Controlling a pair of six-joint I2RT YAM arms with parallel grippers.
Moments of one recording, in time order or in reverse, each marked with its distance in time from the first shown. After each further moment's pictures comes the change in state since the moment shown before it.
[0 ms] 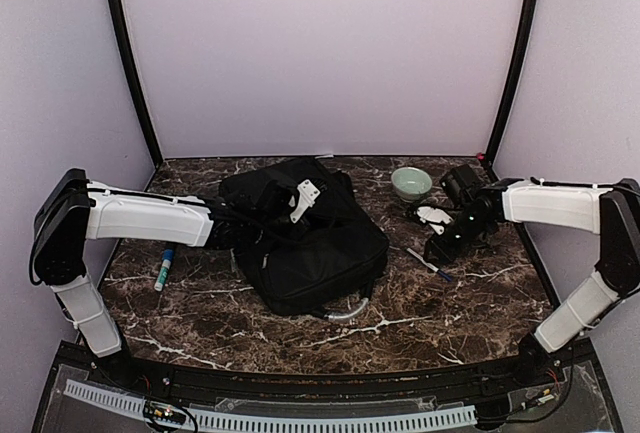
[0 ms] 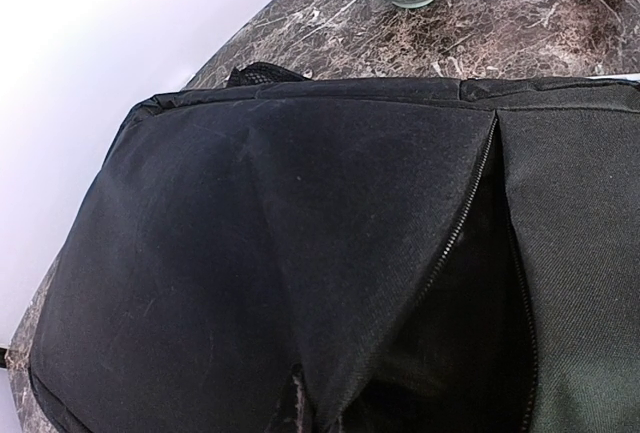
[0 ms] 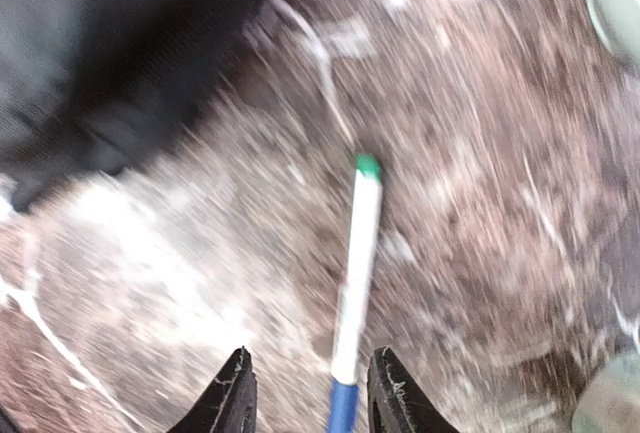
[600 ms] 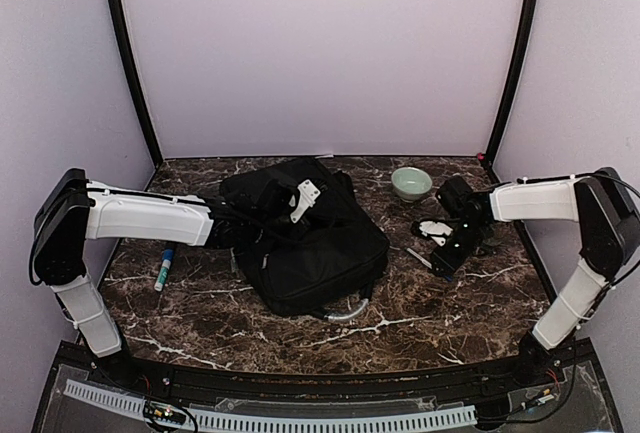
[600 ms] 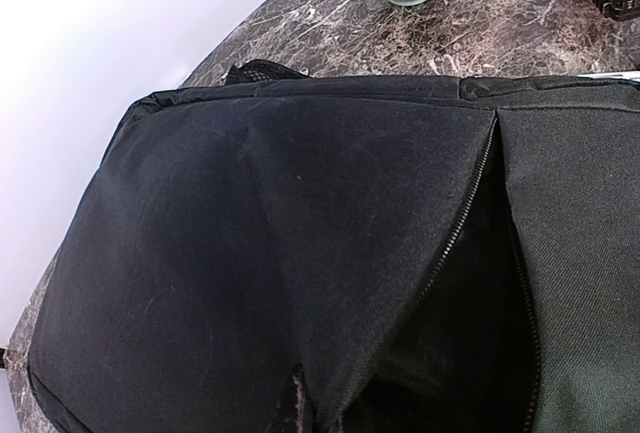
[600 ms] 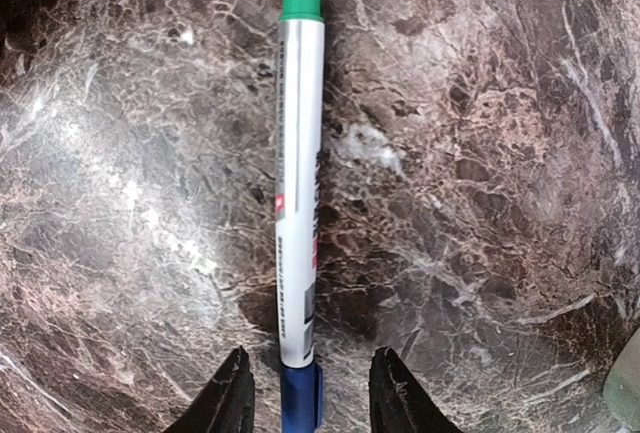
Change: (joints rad) left arm 0.000 0.000 0.008 -0.016 0.007 -0.004; right arm -0.037 0.128 -0.003 -0.069 0.119 -0.007
